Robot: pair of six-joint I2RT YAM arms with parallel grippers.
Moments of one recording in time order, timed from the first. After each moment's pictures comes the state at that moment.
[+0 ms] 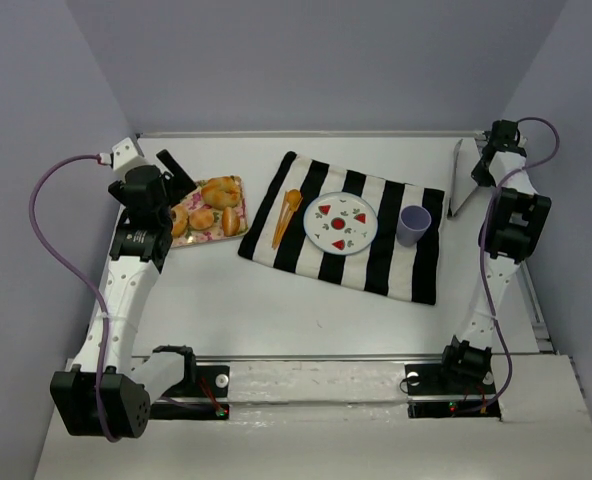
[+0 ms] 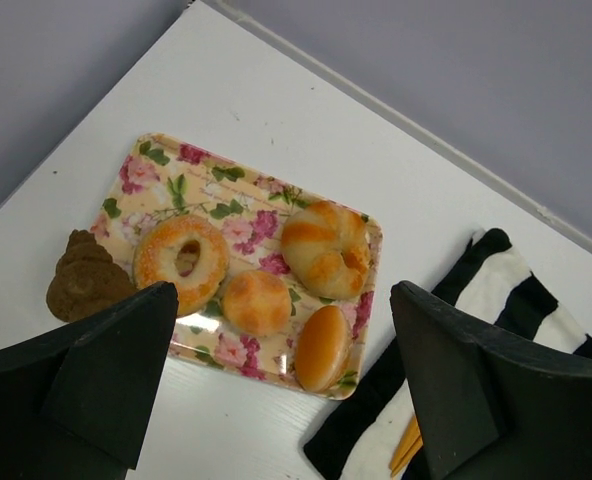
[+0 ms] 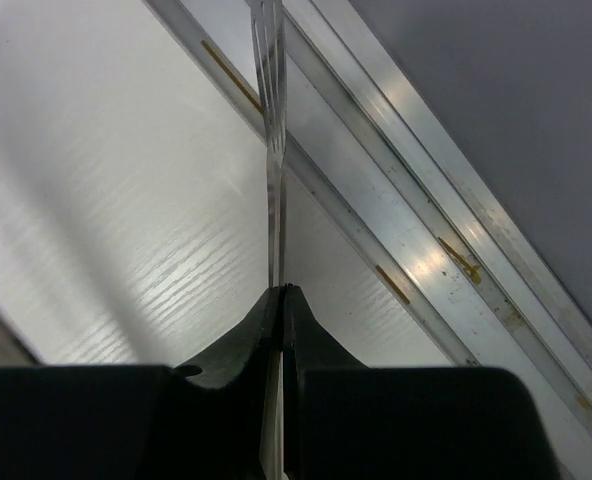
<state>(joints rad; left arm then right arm) -0.07 1.06 0.99 -0.24 -0.36 -0.48 -0.31 2.46 2.15 -0.61 0.25 0.32</state>
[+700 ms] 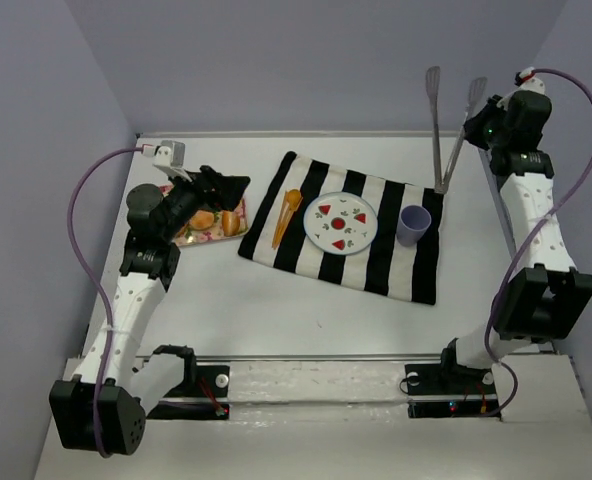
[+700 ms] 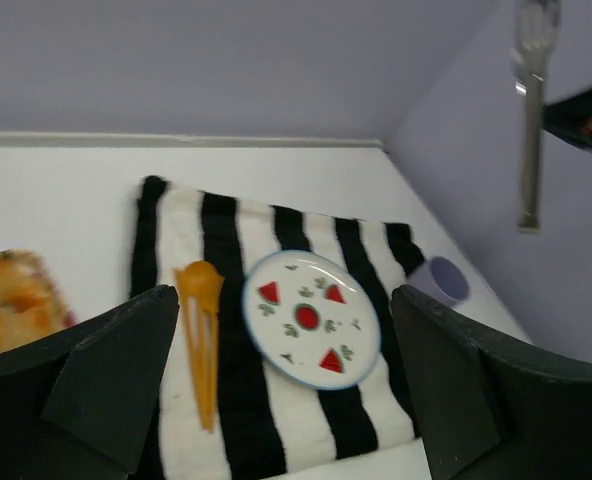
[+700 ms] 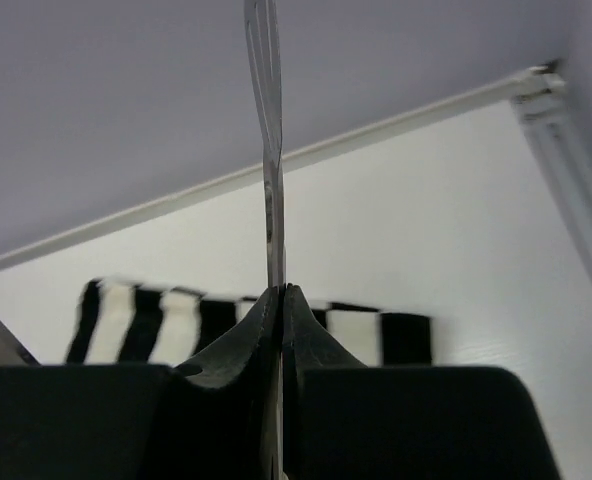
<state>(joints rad) -0.09 0.96 0.82 0.16 0.39 -0.48 -0.18 1.59 1.61 -0.31 -0.08 0.33</state>
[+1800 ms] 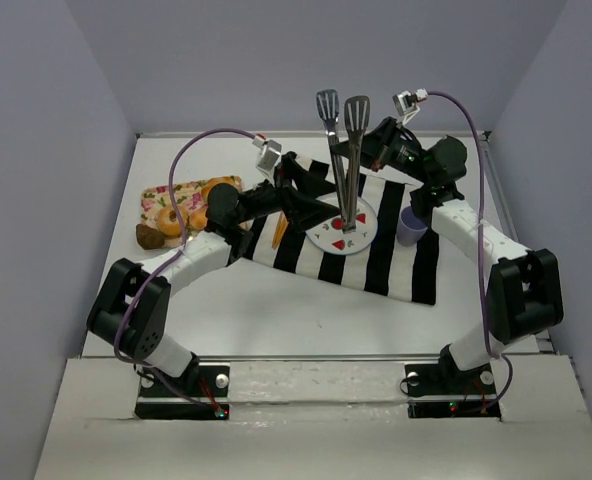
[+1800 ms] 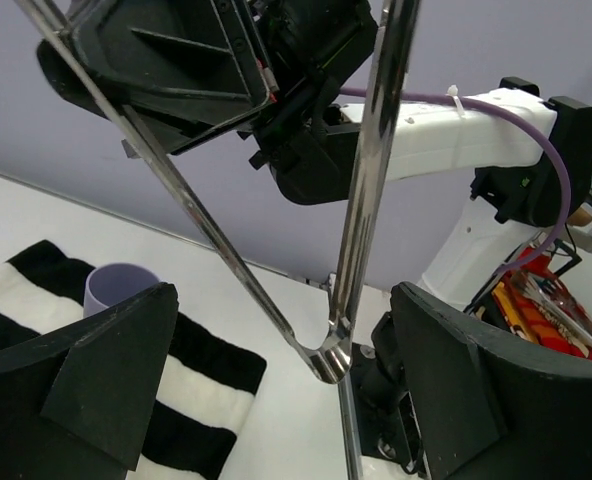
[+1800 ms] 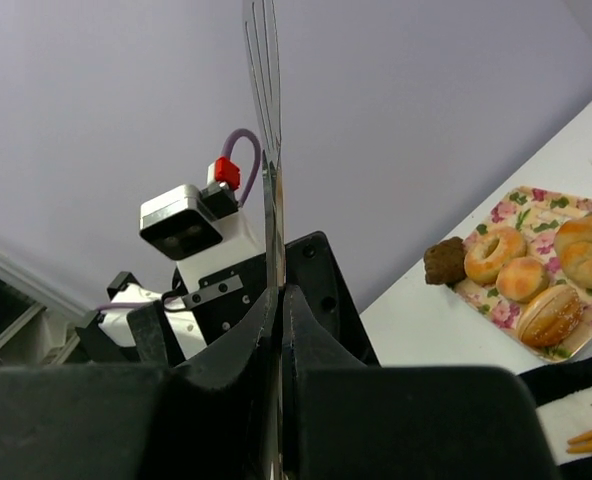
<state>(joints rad) -0.54 1.51 0.90 1.14 0.84 -0.83 0.29 1.57 1.18 0.91 -0.86 1.26</state>
